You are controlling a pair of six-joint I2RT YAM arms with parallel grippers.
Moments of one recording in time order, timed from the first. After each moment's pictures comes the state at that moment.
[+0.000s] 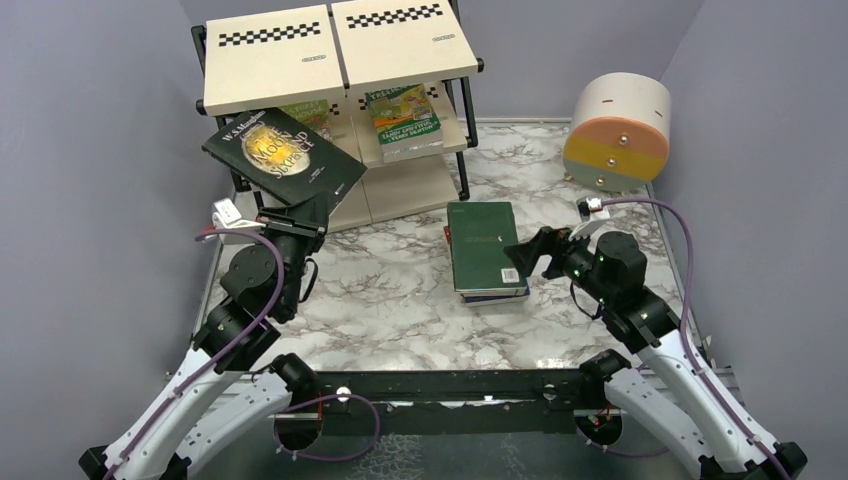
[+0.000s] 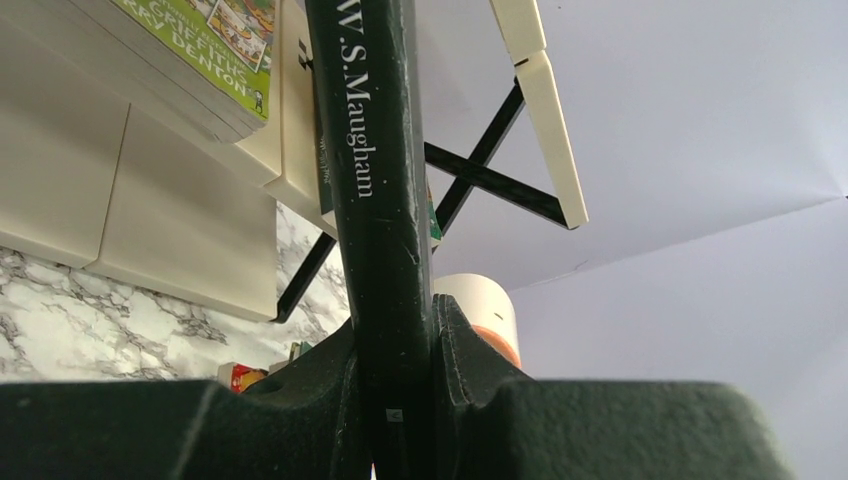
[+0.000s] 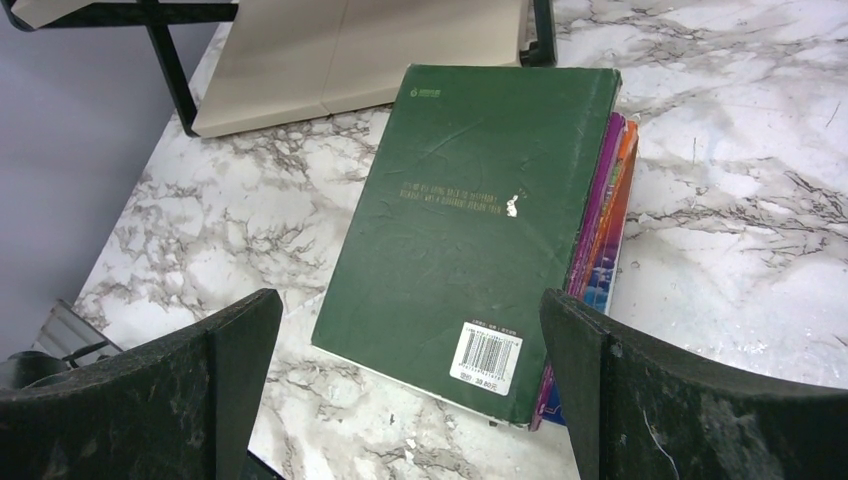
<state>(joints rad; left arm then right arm) -0.70 0.55 0.84 -0.24 -0.68 -1.10 0.46 0.62 0.63 -0.28 -0.10 0.44</state>
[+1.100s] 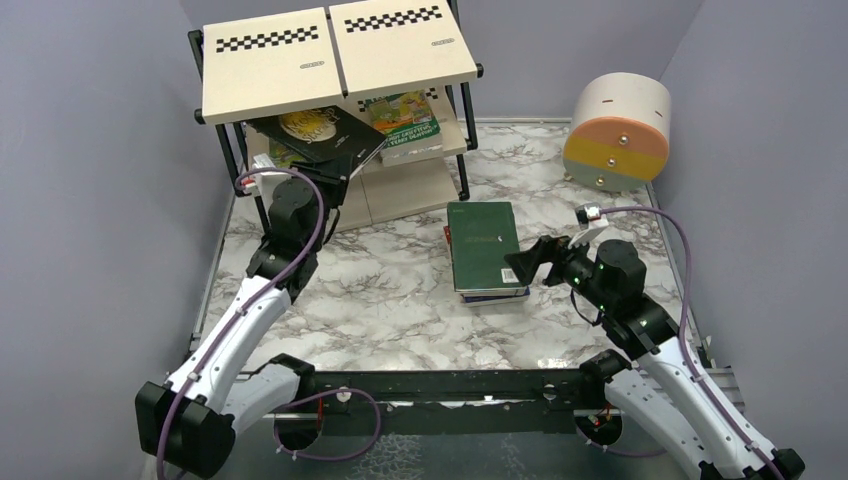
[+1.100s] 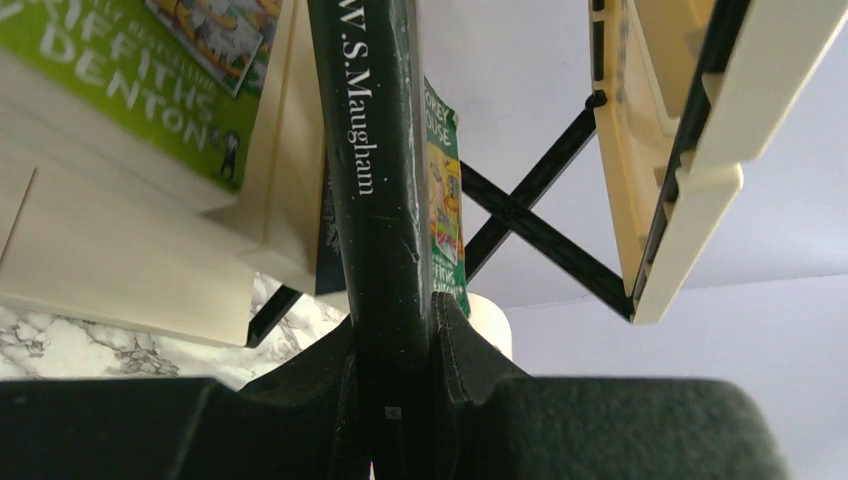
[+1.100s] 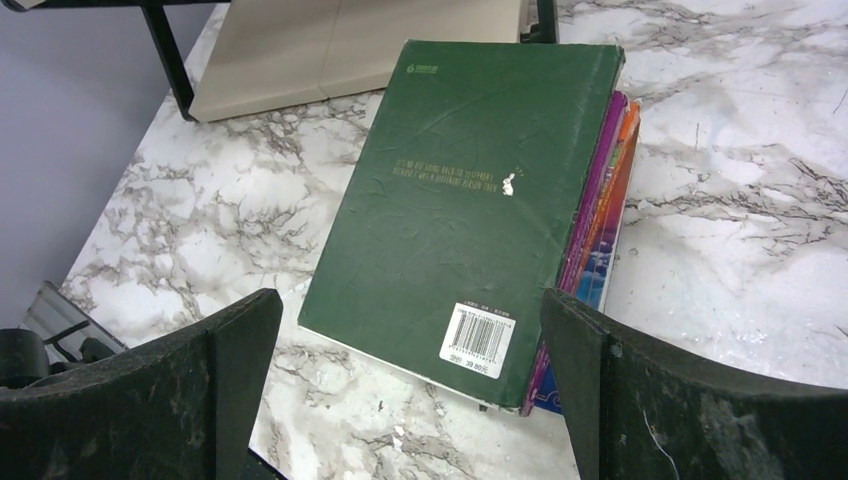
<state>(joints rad) -0.41 0.96 0.83 0.08 -0.37 -1.27 0.46 0.57 0.57 -0.27 -0.12 0.42</state>
